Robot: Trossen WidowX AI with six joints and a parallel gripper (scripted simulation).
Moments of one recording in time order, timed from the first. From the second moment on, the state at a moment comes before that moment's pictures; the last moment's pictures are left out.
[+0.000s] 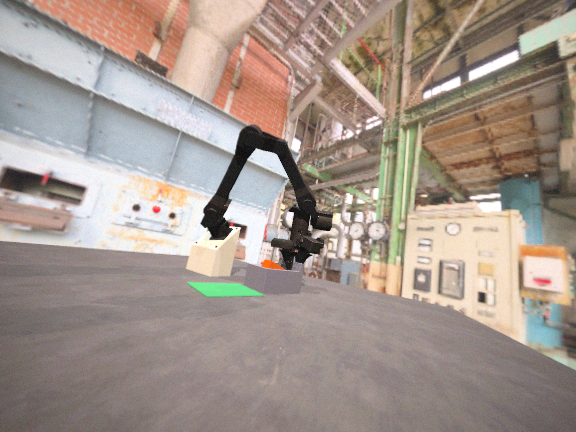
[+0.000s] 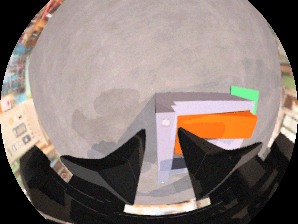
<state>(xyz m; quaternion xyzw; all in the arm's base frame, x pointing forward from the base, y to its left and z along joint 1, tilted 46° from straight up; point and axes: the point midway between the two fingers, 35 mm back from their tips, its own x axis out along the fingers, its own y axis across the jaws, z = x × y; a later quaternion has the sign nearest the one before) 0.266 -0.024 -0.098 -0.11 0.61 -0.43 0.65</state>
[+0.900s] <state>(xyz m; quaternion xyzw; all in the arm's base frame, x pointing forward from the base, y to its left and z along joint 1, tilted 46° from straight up) 0.262 -0.035 -0.109 -0.11 0.62 -0.43 0.65</state>
